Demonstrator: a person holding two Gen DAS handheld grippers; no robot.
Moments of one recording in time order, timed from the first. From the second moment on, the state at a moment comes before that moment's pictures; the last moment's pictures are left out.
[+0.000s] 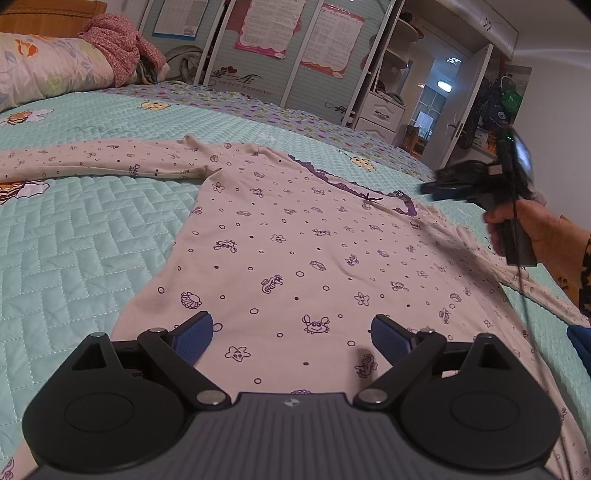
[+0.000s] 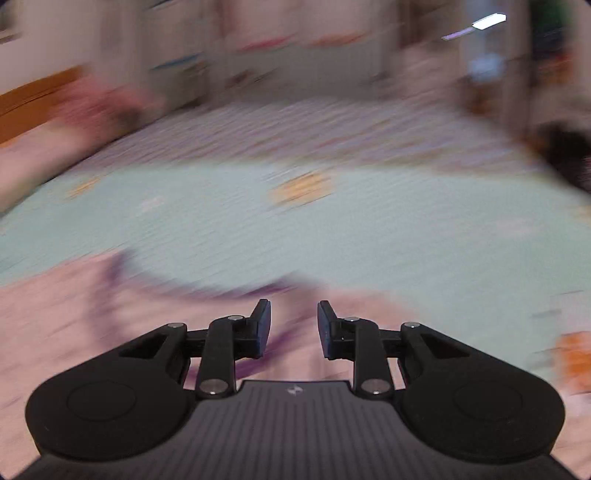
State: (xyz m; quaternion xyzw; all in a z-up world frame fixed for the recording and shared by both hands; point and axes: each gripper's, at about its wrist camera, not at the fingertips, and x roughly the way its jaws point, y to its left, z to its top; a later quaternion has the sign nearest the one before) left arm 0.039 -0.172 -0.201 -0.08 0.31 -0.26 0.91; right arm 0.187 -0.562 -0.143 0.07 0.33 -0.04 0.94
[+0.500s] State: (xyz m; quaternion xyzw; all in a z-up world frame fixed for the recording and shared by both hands) left arm 0.038 -0.172 -0.201 -0.08 0.31 -0.26 0.91; right arm 0.208 -0.507 -0.165 0.00 0.37 0.08 0.92
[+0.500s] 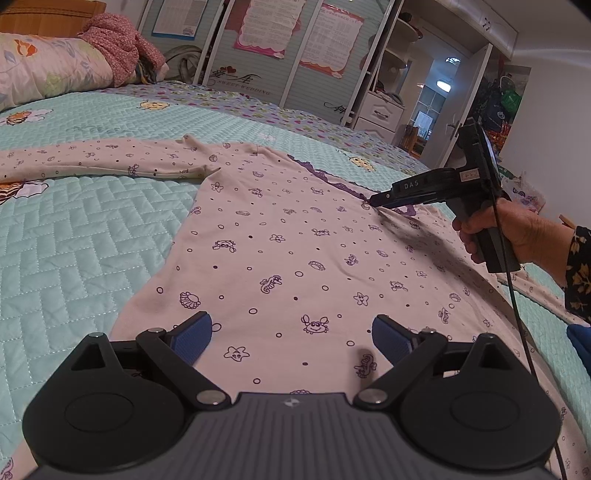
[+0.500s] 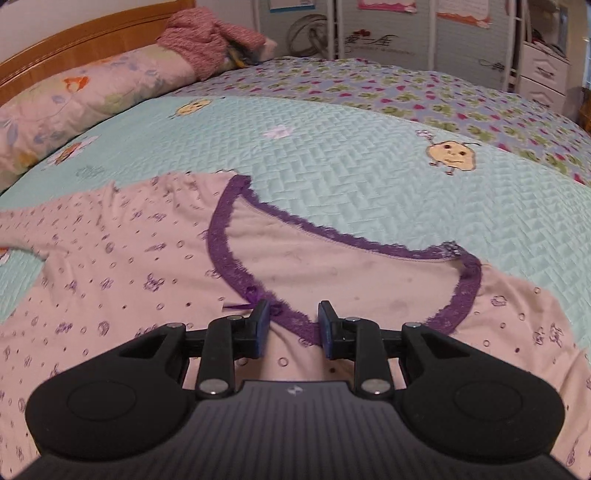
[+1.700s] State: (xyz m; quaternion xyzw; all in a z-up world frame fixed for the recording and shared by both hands) left arm 0.039 -0.171 -0.202 -0.08 0.31 -0.26 0.91; right arm 0.214 -0.527 -0.163 0.01 0.37 0.03 0.93
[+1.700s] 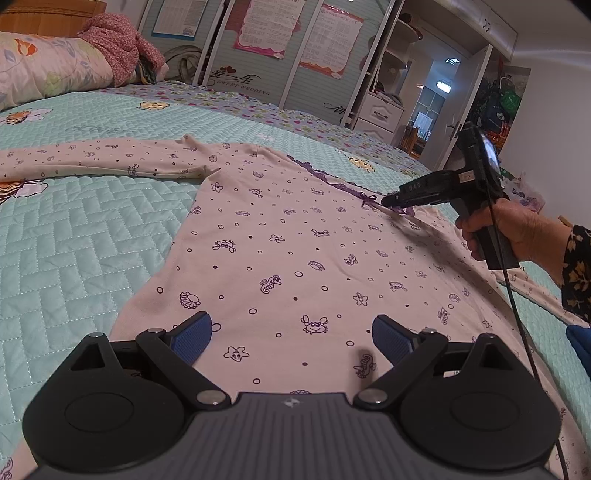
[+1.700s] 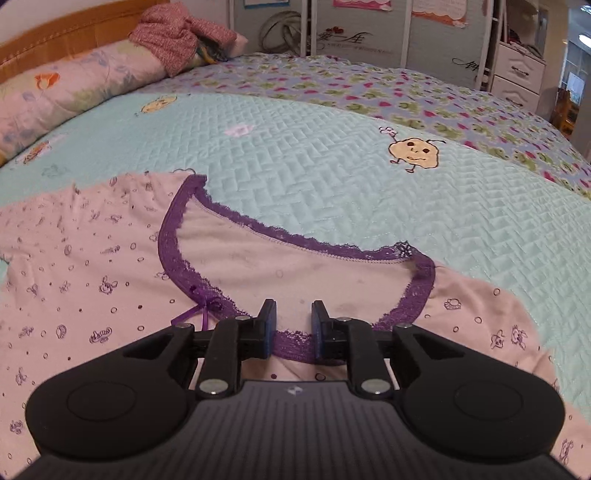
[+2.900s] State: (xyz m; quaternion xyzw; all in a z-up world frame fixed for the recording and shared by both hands) left arm 0.039 -0.170 -0.200 -0.08 0.31 -0.27 0.91; right arm 0.169 -0.471 -0.158 0.07 0.38 0.13 0.92
